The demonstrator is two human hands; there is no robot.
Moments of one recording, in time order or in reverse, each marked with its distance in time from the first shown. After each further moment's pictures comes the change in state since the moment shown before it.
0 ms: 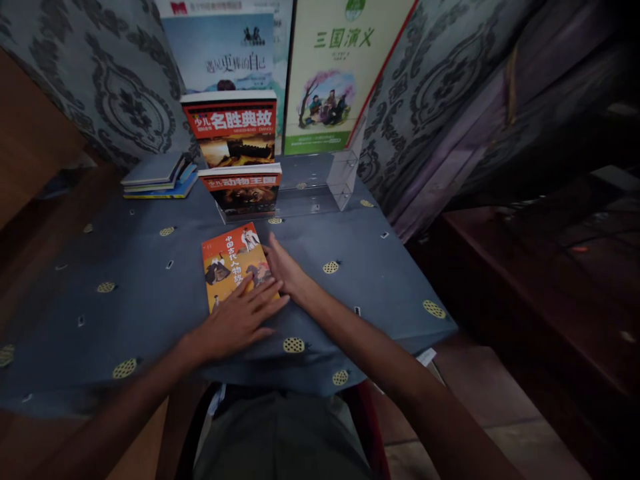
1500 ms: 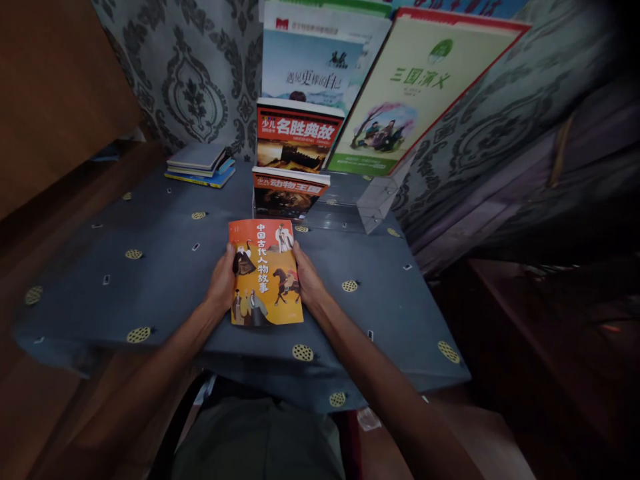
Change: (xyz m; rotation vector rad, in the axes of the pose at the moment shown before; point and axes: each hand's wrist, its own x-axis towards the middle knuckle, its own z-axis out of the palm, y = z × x) left_hand 0.011 -0.035 0.005 -1.690 1.188 -0.963; right_hand -0.010 0.009 0.002 -0.191 0.120 -0.207
